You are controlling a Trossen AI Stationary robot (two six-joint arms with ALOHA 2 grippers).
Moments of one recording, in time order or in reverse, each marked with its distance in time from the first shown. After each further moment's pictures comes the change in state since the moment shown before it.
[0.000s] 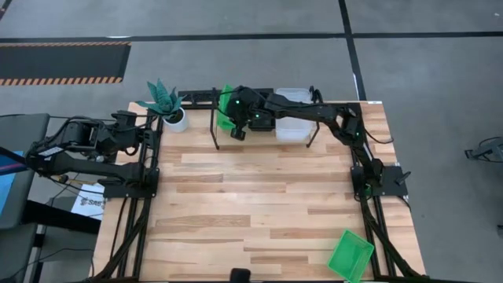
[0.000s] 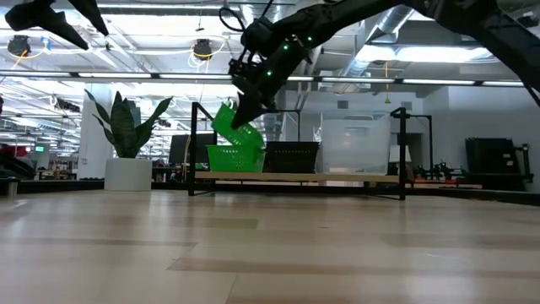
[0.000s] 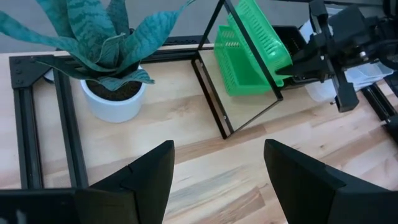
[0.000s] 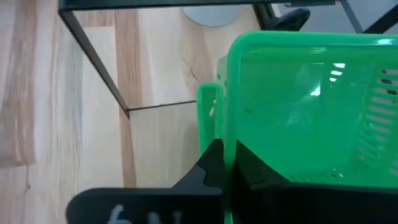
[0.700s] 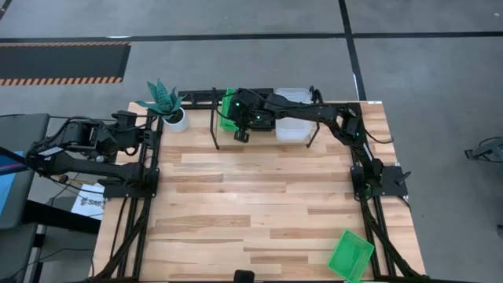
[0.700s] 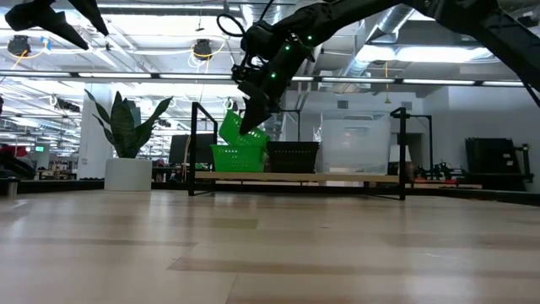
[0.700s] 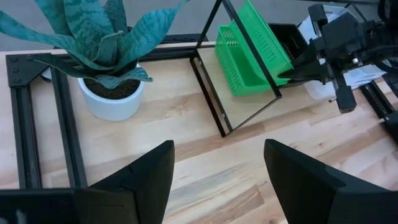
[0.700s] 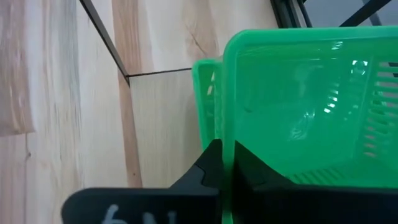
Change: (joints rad) left arm 0.000 0.000 0.000 0.000 0.007 0.000; right arm 0.002 -0.002 0.001 -0.102 0.027 -0.003
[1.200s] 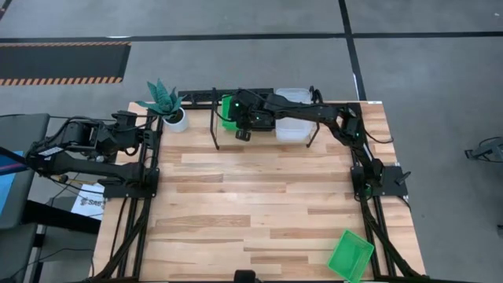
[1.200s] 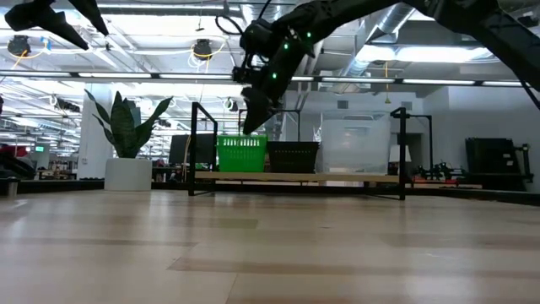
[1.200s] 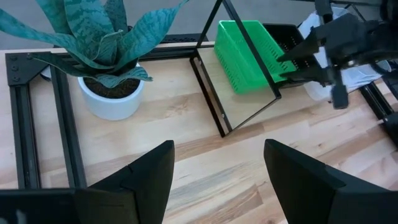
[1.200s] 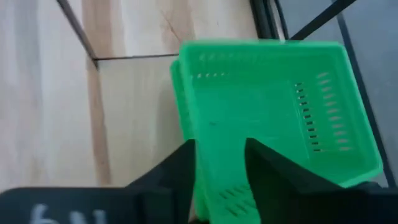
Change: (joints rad) left arm 0.000 0.000 0.000 0.000 0.001 -0.007; right arm 0.012 0.000 0.015 -0.026 0.116 -0.067
